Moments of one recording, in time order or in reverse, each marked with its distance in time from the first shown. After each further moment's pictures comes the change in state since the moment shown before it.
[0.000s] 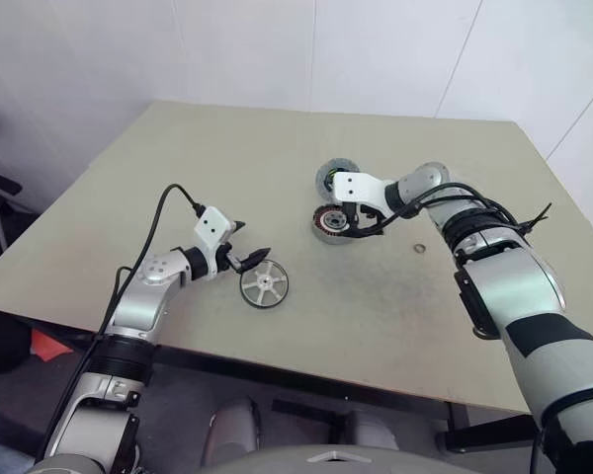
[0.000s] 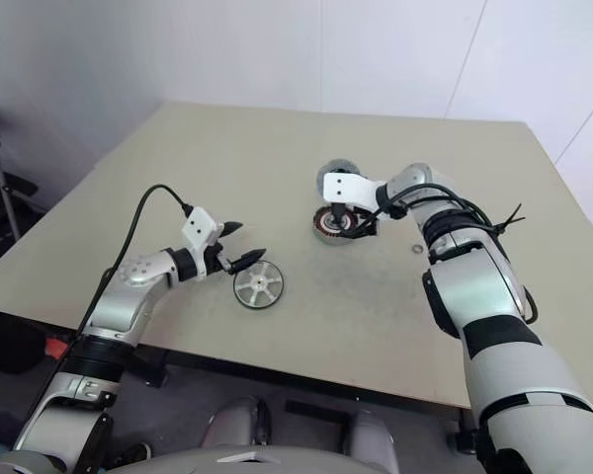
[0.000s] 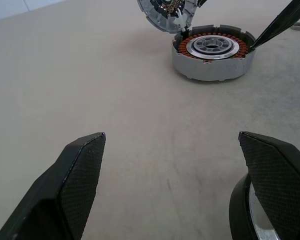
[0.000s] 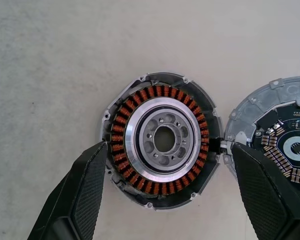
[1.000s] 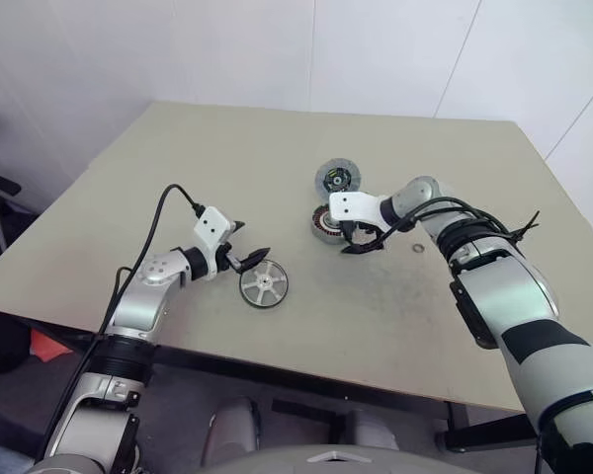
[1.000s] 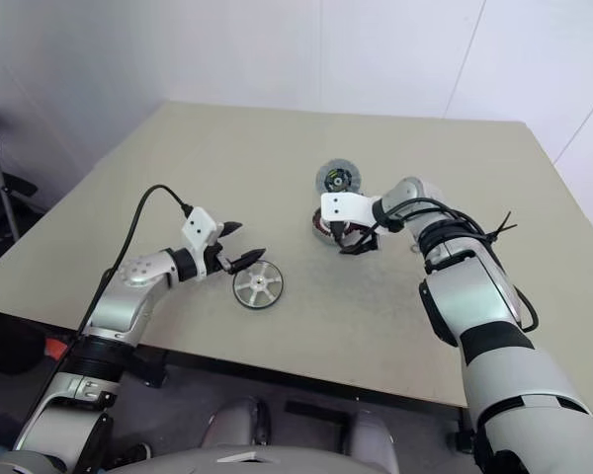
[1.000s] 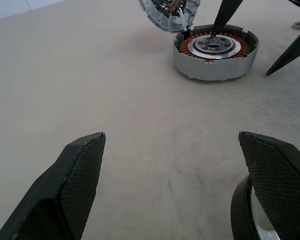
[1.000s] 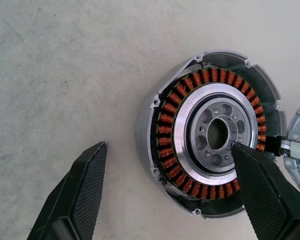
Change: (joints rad) left arm 0.001 0.000 0.000 0.002 0.000 0.000 0.011; right arm 0.047 0.025 0.055 -0.002 -0.047 0.004 -0.009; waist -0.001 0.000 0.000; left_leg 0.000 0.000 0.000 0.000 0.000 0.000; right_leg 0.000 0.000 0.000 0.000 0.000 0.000
